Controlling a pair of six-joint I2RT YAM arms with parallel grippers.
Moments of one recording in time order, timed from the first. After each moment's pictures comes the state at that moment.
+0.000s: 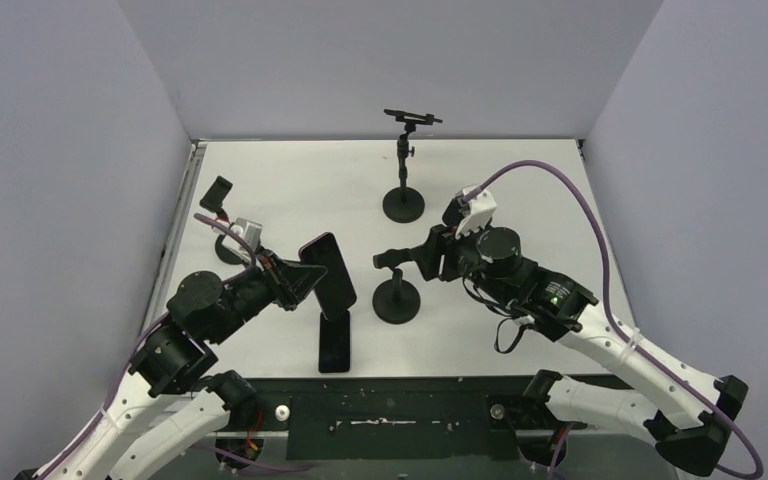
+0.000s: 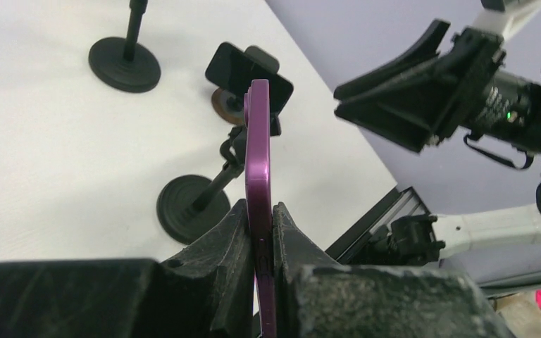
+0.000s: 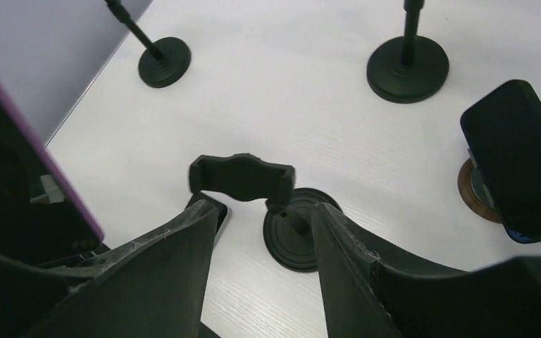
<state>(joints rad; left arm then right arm) -0.72 0.54 0.78 -0.30 0.03 -0.61 0.93 0.94 1.01 -0.40 0.24 0.38</state>
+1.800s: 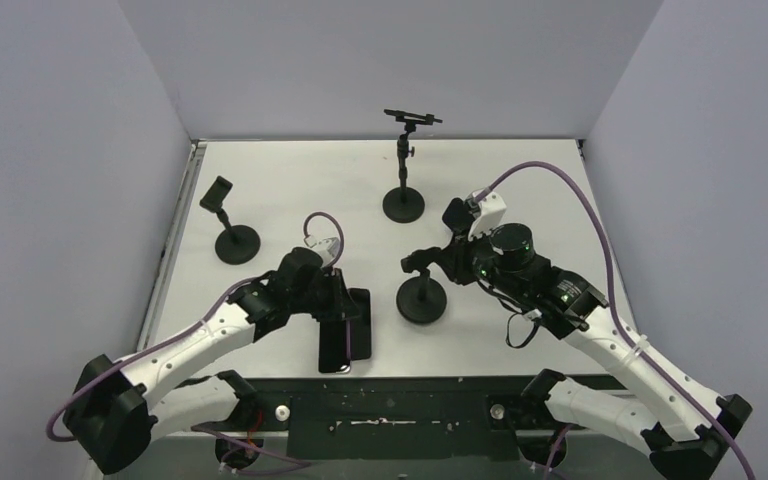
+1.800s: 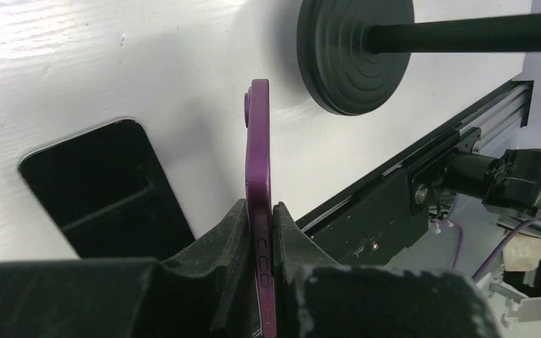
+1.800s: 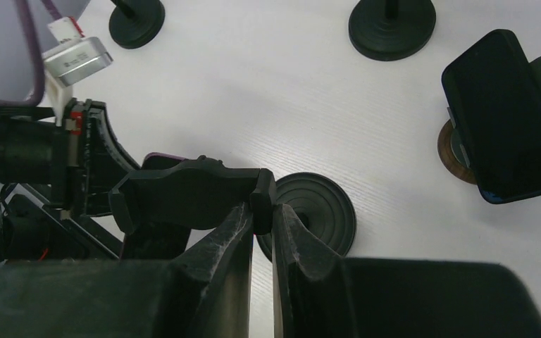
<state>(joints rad) -0.72 1.02 0.65 -0.36 0.20 -0.72 0.74 0.93 0.98 -0.50 0.06 0.35</state>
